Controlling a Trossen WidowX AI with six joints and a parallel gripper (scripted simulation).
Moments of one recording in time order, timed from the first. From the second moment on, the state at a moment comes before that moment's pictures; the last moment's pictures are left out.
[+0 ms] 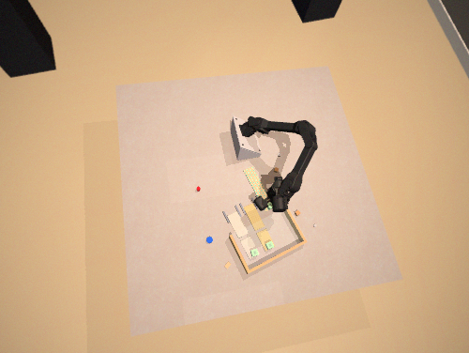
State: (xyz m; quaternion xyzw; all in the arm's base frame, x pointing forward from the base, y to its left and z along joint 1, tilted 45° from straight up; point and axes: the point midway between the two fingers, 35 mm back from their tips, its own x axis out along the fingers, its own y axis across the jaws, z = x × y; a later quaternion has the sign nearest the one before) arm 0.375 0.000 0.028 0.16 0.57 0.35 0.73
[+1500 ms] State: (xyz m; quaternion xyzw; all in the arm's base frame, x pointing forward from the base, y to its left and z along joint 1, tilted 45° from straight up) arm 0.403 0.039 -0.001 0.16 0.57 0.35 0.73
